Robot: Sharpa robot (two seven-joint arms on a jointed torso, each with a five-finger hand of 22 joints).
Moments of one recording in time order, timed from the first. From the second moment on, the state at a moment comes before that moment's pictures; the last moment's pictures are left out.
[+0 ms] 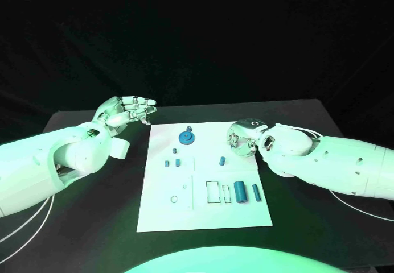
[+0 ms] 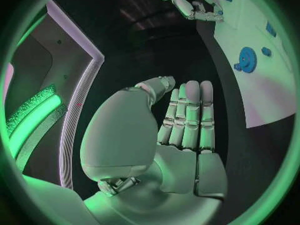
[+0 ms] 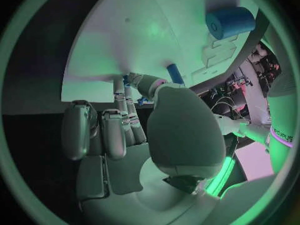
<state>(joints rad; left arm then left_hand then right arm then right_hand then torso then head) 1.15 -0.93 0.00 1.50 -0.14 -0.25 0.34 1.41 -0.22 0.54 0.04 0.32 0.88 0.20 0.31 0.25 0.99 0.13 0.43 0.17 1.02 0.05 1.11 0.43 0.17 0.80 0.15 0.99 0.71 1.18 -0.78 -0.16 1.47 -1.68 -0.28 -0.23 1.33 -0.27 0.65 0.07 0.18 1.02 0.14 0.29 0.31 1.25 0.08 0.09 0.13 1.47 -0.01 1.45 1.31 0.07 1.47 0.09 1.28 1.31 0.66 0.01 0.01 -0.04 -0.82</state>
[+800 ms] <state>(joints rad) 1.15 -0.93 0.00 1.50 -0.14 -0.25 0.34 1.41 -0.22 0.55 0.04 0.32 0.88 0.20 0.31 0.25 0.99 0.13 0.43 0.17 1.02 0.06 1.11 0.43 0.17 0.80 0.15 0.99 0.71 1.18 -0.77 -0.16 1.47 -1.69 -0.28 -0.24 1.35 -0.23 0.70 0.01 0.16 1.09 0.12 0.32 0.34 1.30 0.06 0.10 0.14 1.47 -0.02 1.45 1.31 0.07 1.47 0.08 1.30 1.31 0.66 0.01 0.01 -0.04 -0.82</state>
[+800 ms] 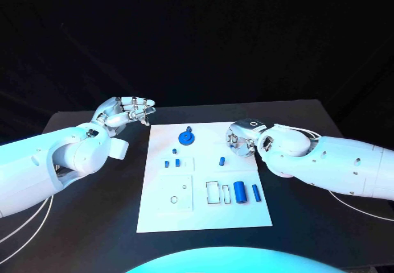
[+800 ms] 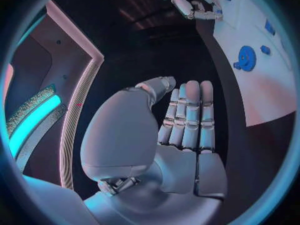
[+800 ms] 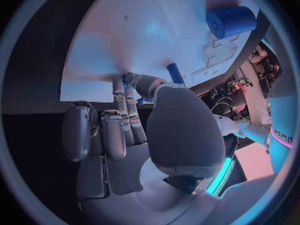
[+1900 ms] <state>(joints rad) 1.15 -0.93 0.00 1.49 -0.14 -0.25 0.34 1.41 -0.22 0.55 0.04 0.32 0.87 0.20 0.31 0.25 0.98 0.13 0.43 0.17 1.02 0.06 1.11 0.43 0.17 0.80 0.15 0.99 0.71 1.20 -0.83 -0.16 1.55 -1.68 -0.36 -0.24 1.35 -0.21 0.70 0.00 0.14 1.09 0.11 0.33 0.35 1.30 0.06 0.10 0.14 1.46 -0.03 1.45 1.31 0.07 1.47 0.08 1.31 1.31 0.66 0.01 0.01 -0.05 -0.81</state>
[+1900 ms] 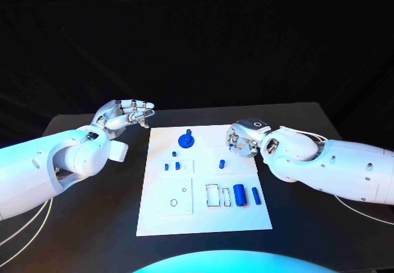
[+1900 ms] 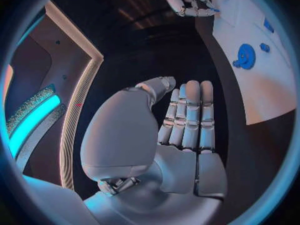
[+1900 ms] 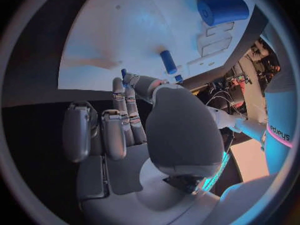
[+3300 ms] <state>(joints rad) 1.15 -0.87 0.00 1.47 -0.14 -0.26 0.34 1.41 -0.22 0.54 0.03 0.32 0.87 0.20 0.31 0.24 0.98 0.13 0.43 0.17 1.01 0.06 1.11 0.43 0.17 0.80 0.15 0.99 0.71 1.08 -0.67 -0.17 1.70 -1.65 -0.40 -0.19 1.36 -0.21 0.70 0.00 0.15 1.09 0.11 0.33 0.35 1.30 0.06 0.09 0.14 1.47 -0.03 1.45 1.31 0.07 1.47 0.08 1.31 1.31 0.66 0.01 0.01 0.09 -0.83</state>
